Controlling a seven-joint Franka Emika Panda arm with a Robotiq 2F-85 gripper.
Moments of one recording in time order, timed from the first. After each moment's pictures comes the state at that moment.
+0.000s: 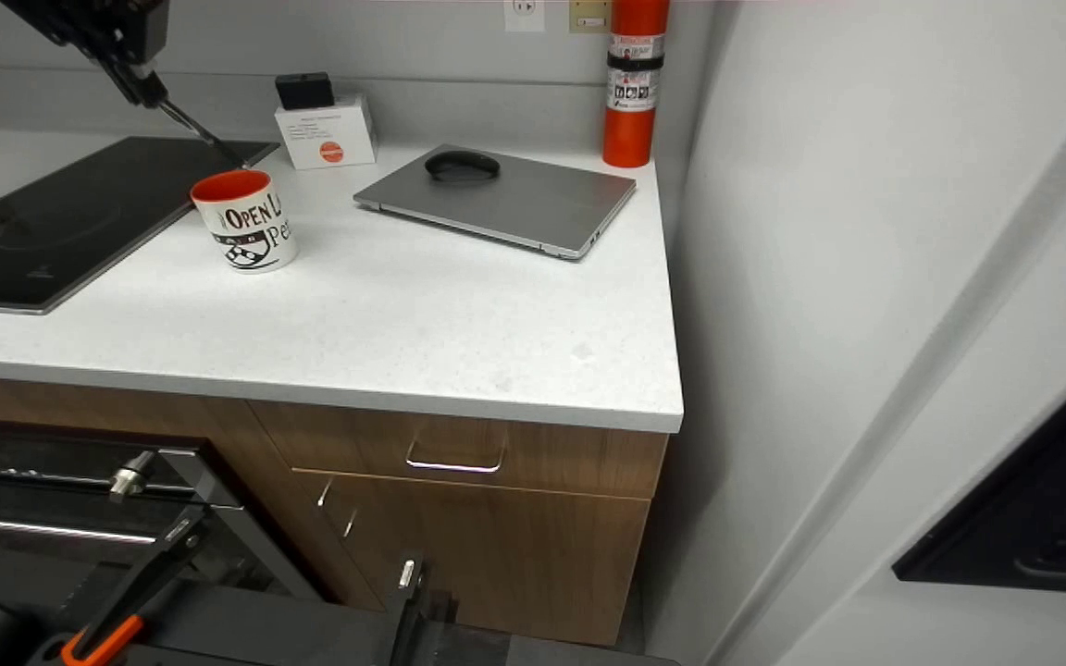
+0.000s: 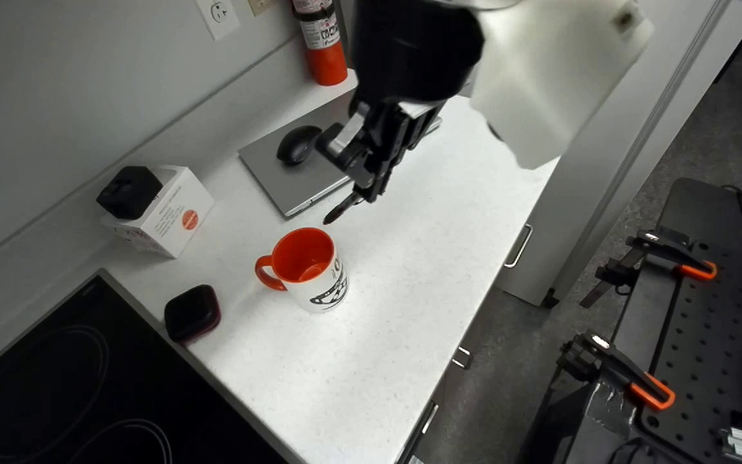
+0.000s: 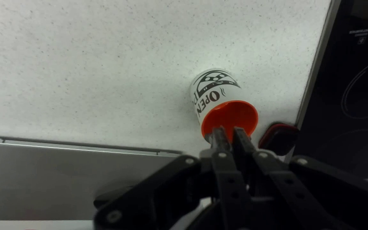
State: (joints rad) arm 0.16 -0.32 0.19 -2.62 0.15 2.66 0.27
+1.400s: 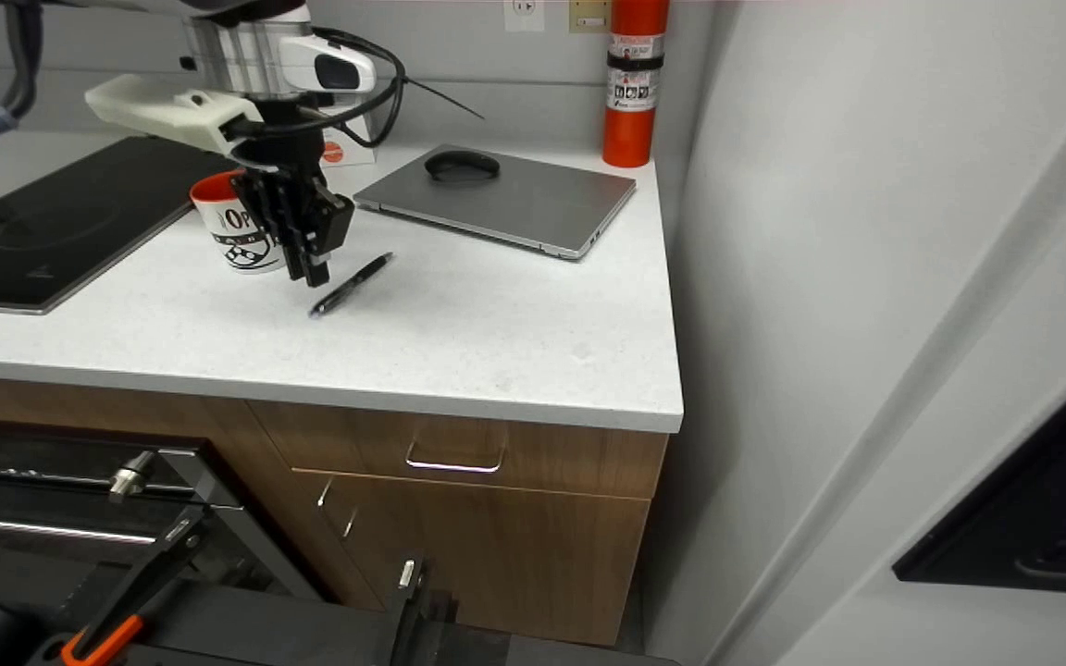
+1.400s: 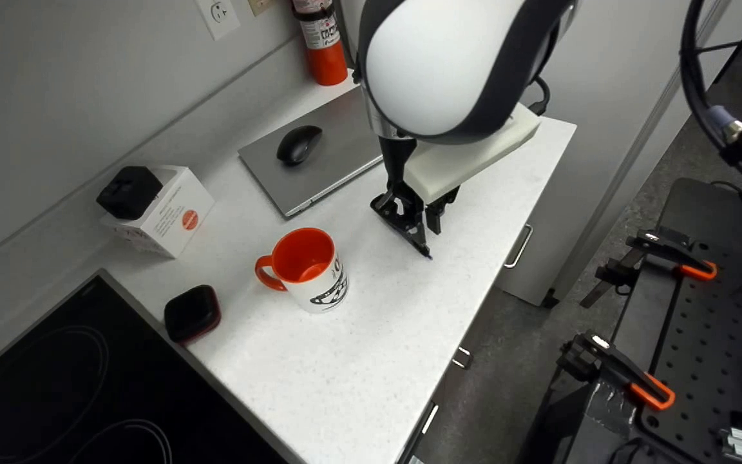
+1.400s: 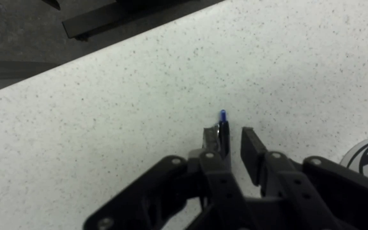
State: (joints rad) arm 0.02 0.20 0.13 -2.37 0.09 2.46 0.39
